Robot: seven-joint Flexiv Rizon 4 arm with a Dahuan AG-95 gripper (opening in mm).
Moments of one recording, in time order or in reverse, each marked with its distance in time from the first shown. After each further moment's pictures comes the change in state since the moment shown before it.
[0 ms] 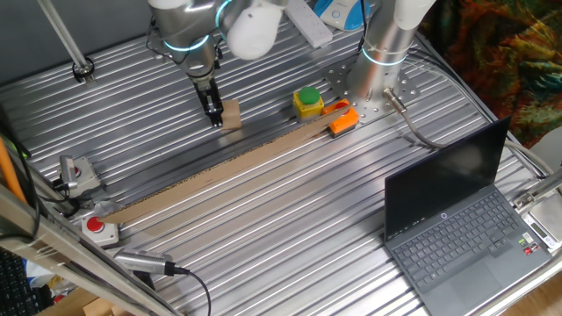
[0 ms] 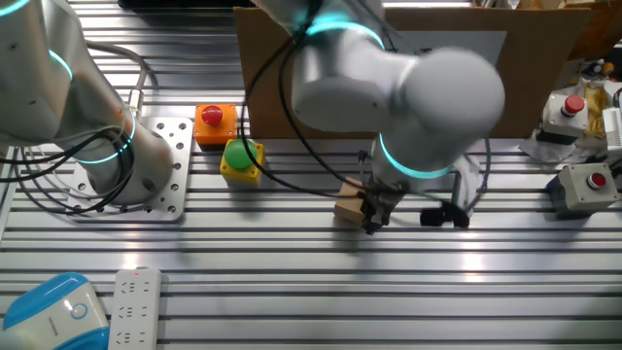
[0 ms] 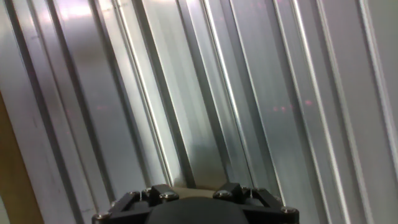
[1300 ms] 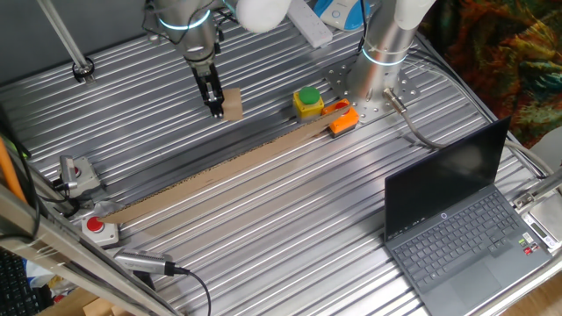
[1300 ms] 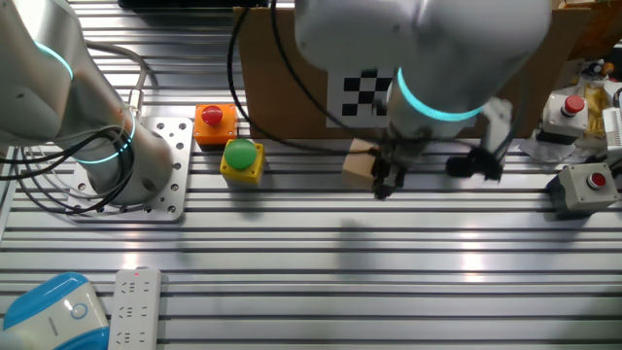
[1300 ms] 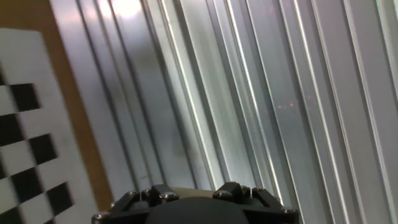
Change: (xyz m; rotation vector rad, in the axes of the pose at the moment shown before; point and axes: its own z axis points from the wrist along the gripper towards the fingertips) arm 0.005 0.037 -0.095 -0.034 0.009 -0.020
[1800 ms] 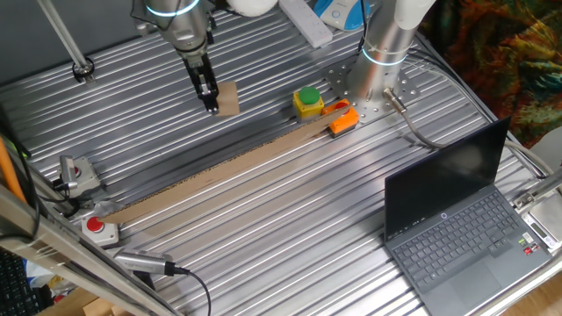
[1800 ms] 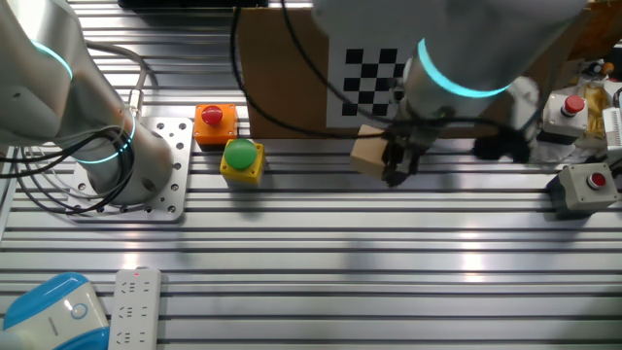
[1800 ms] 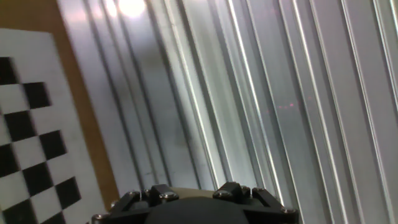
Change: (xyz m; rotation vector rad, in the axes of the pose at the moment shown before) arm -0.011 0.012 -0.032 -0.002 0.016 -0.007
